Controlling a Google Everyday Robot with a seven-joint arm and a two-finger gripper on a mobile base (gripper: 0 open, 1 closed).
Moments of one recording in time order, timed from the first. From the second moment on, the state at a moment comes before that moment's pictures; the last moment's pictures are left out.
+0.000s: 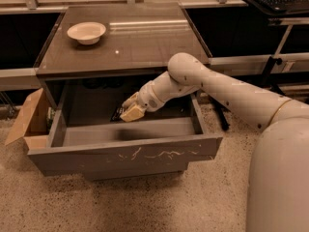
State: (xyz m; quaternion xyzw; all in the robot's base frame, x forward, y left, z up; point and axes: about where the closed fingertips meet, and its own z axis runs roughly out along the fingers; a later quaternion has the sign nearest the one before) arm 0.637 0.079 0.697 -0.61 0.67 0.32 0.28
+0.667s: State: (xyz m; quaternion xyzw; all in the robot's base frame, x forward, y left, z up) arm 0.647 0.087 0.651 -0.61 0.68 0.30 0.27
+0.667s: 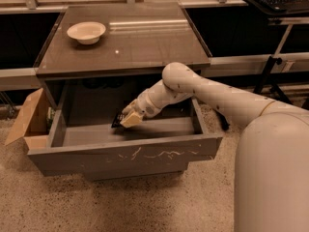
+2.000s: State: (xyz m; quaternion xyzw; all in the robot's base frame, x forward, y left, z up) arm 0.660 0.080 0.651 -0.61 0.69 0.29 0.27
